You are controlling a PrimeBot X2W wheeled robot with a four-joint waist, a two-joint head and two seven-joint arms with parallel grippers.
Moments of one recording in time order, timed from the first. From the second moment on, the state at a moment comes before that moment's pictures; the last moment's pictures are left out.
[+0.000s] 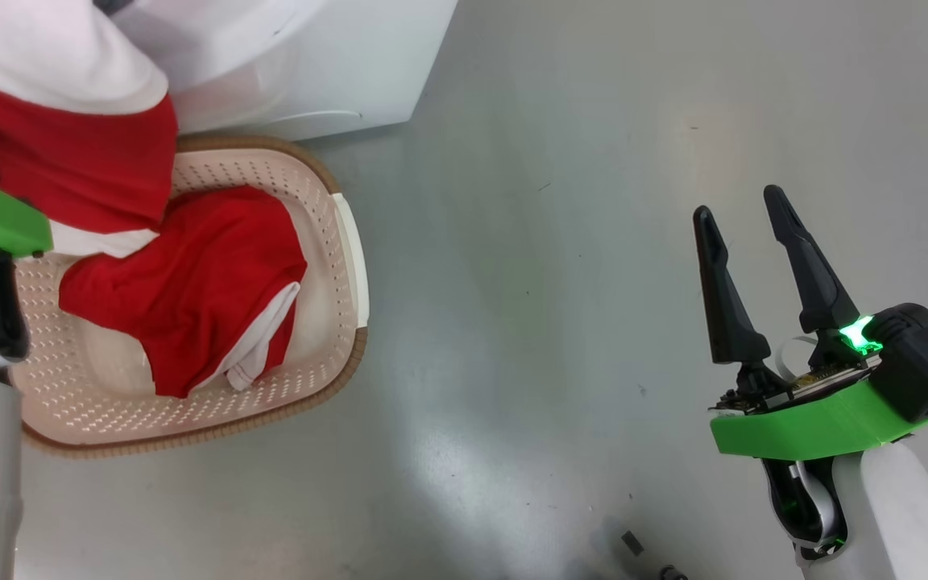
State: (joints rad) left arm -0.87 0.29 0.02 0.68 -0.41 0.07 -0.24; right arm -0.25 -0.04 0.08 0.00 0.32 0.12 -0.26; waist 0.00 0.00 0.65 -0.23
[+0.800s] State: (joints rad) left arm -0.78 0.26 0.03 0.48 -0.39 0.05 -0.25; right arm -0.25 -0.04 0.07 0.00 0.32 0.12 -0.26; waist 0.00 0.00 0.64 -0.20
